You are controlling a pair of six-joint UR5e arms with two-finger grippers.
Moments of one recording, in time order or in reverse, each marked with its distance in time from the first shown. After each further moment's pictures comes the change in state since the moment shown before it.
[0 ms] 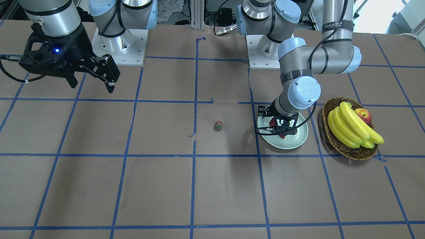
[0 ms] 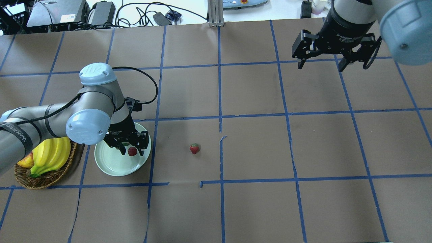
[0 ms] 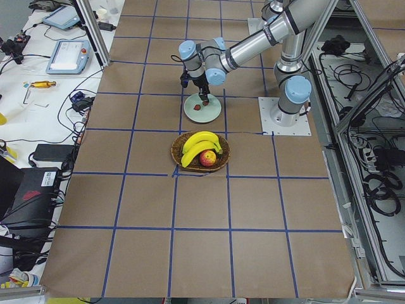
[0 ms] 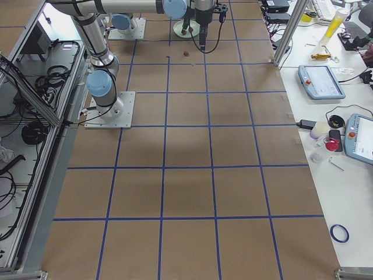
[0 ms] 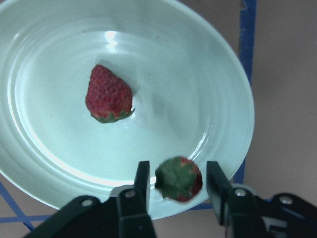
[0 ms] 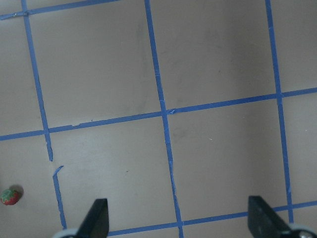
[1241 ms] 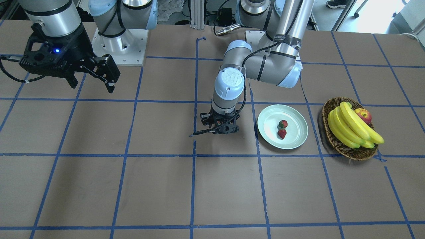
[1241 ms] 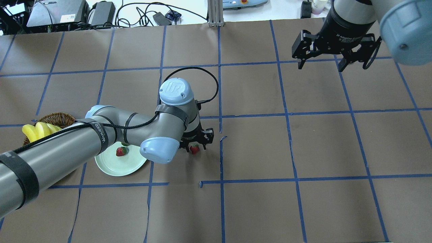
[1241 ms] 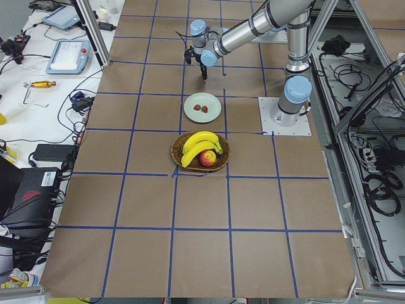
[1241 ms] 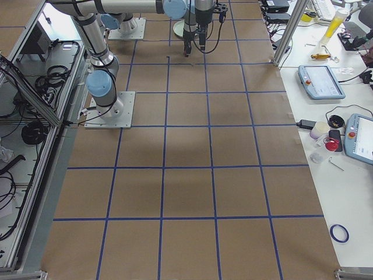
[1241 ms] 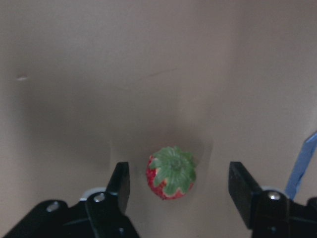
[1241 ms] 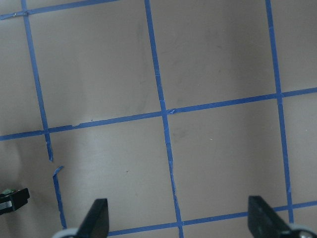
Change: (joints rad) left arm -0.361 -0.139 0.044 0.302 -0.112 -0.512; right arm 0.000 0.000 0.000 0.000 0.000 0.000
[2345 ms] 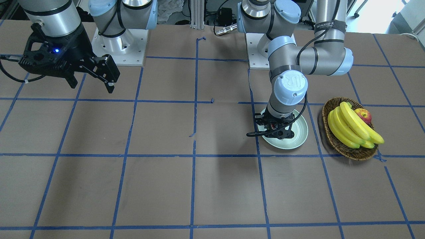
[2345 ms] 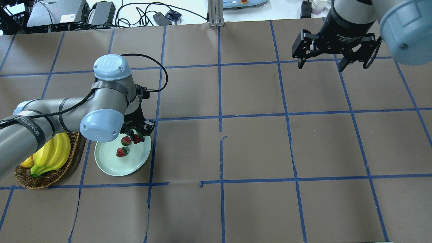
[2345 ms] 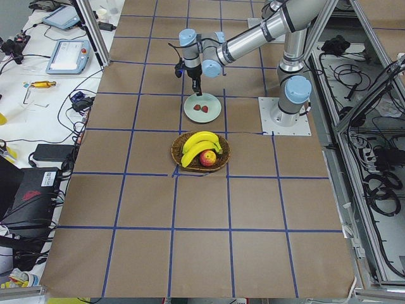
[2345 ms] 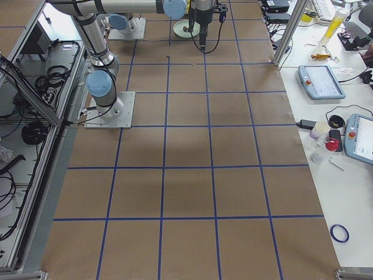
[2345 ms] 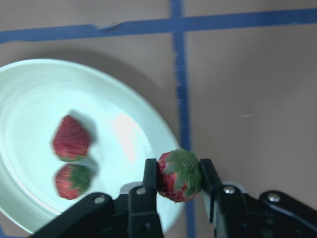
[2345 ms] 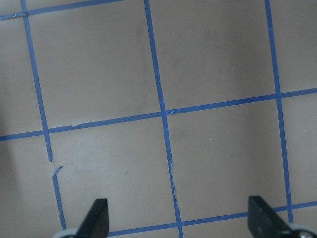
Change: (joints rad) left arm 0.320 0.129 -0.019 -0.190 0.191 0.505; right arm 0.000 0.000 0.000 -0.002 -0.001 0.000
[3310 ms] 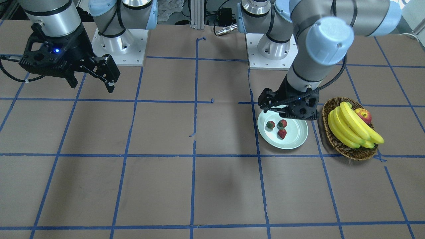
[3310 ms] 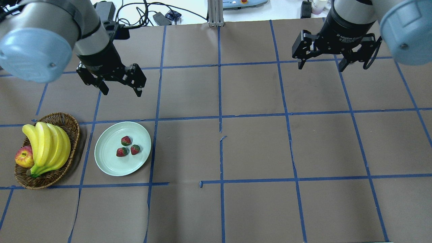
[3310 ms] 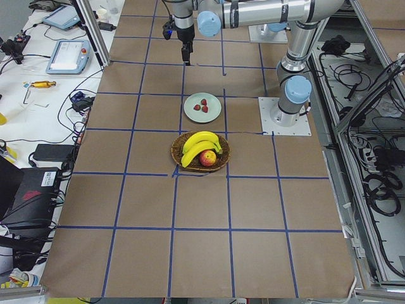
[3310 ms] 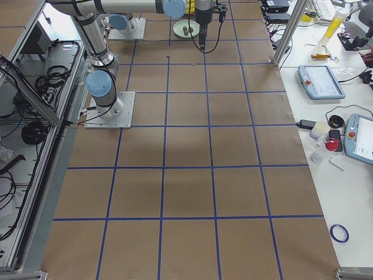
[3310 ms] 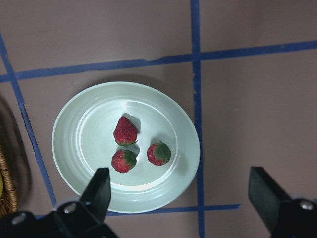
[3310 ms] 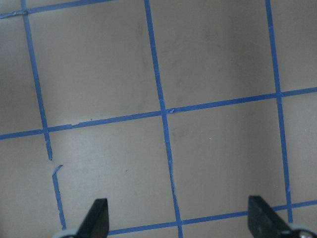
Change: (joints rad) left arm -0.020 0.152 0.454 -0.486 -0.122 0.025; right arm 0.000 -0.001 -0.001 0.005 0.000 -0.002
